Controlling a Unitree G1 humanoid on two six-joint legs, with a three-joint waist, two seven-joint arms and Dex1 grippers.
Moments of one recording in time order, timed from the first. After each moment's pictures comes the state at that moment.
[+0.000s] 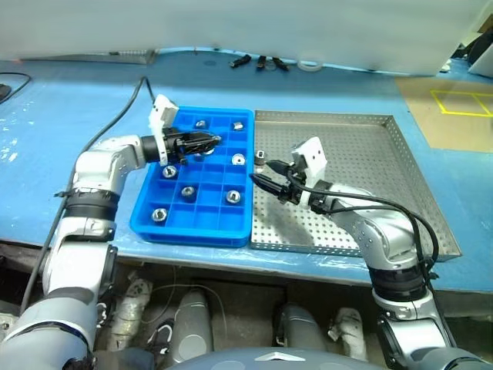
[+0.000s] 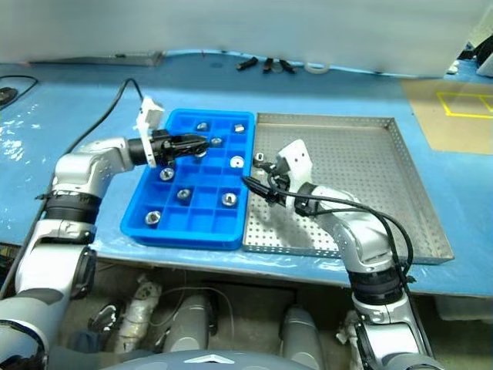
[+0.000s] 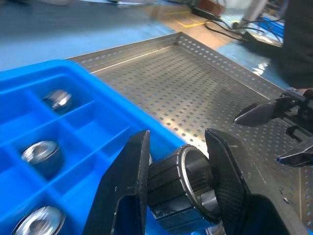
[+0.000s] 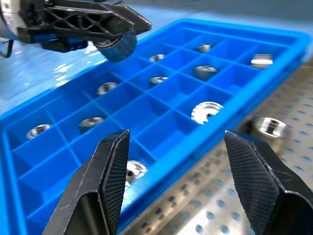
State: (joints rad) left arm -0.91 0.46 -0.02 0.51 -0.41 0.56 -1.15; right arm -0.37 -0.34 0.03 -0.38 0.45 0.83 0.47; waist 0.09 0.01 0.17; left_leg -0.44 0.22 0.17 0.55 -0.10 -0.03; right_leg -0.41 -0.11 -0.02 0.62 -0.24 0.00
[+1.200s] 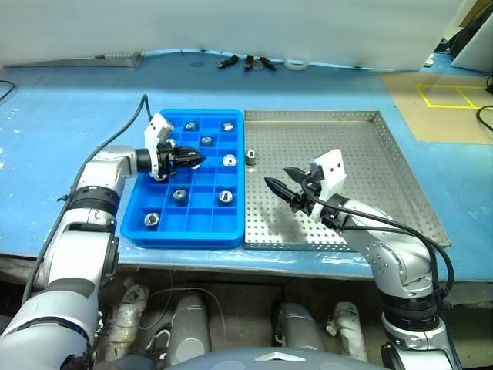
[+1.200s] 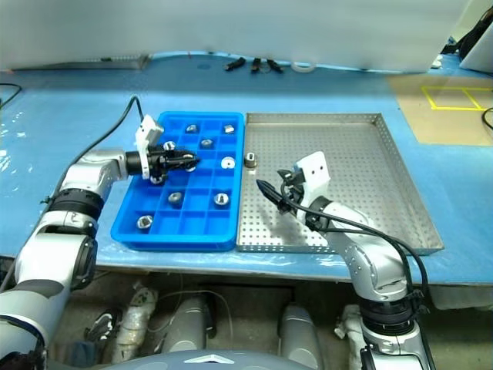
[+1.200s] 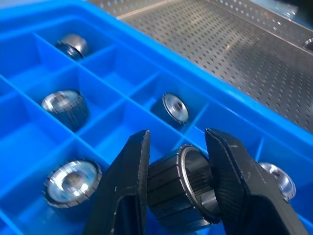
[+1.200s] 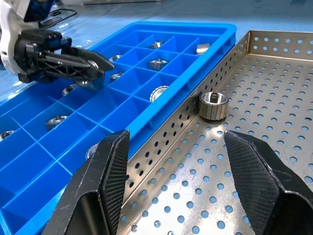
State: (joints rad) left arm -0.90 0.52 -0.01 0.89 -0.22 0.26 -1.24; right arm -0.25 -0.33 0.01 -0.49 0.47 0.84 0.37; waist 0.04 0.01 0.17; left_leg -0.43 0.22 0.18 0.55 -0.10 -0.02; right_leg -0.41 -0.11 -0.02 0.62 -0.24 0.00
